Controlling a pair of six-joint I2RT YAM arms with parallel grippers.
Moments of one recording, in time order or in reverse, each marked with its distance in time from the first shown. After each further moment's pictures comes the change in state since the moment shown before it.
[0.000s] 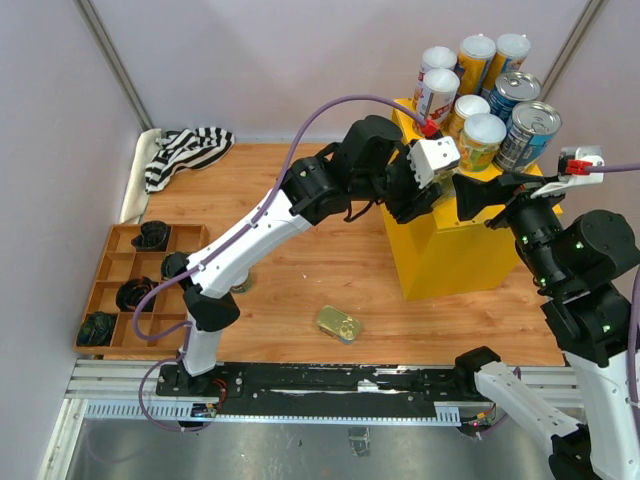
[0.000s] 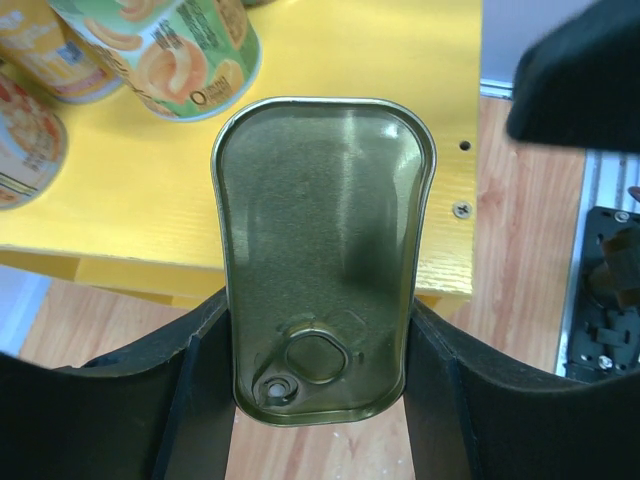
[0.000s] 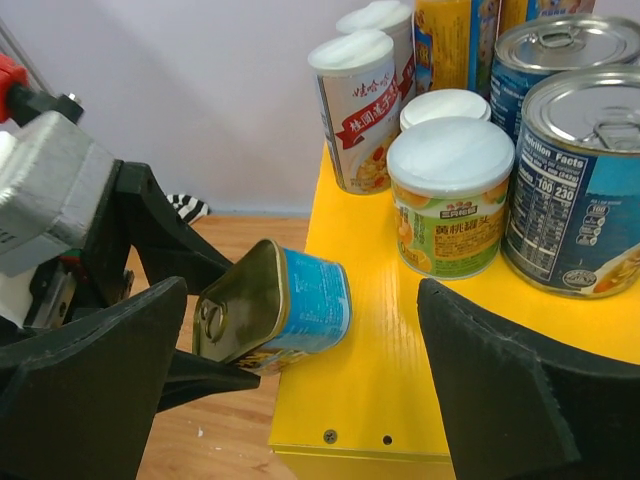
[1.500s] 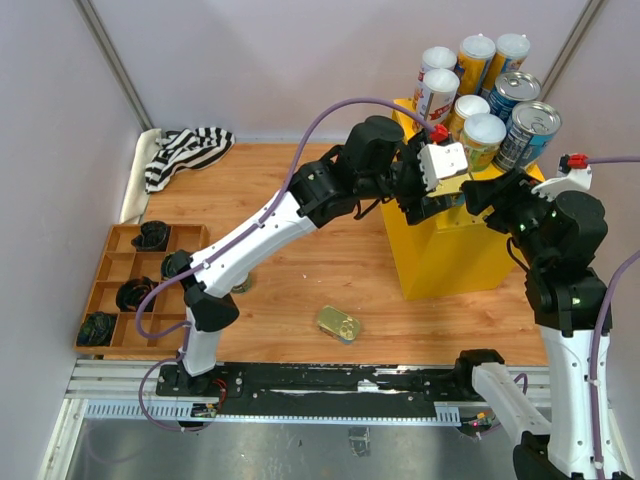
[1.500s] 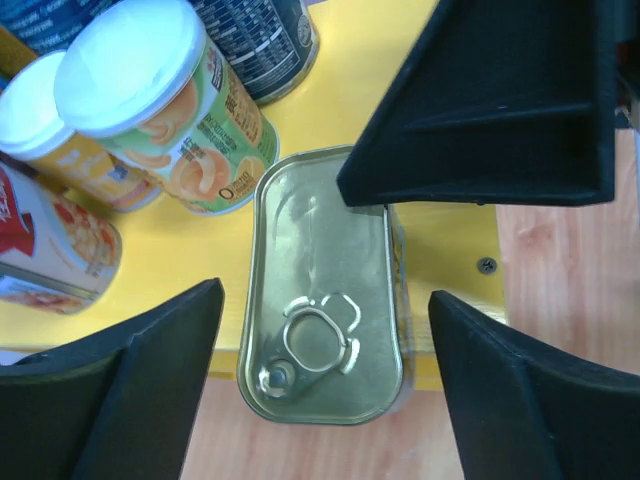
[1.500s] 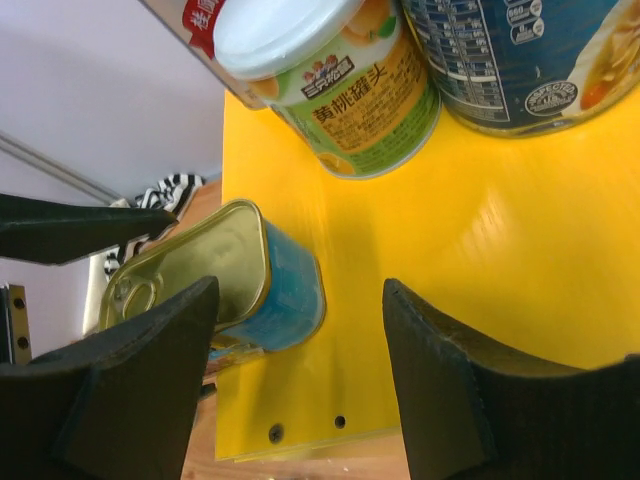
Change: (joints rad) left arm 0.003 -0.003 -0.076 0.207 0.042 0.166; right arm -0.327 0.038 -0.122 -0.094 -0.209 0.363
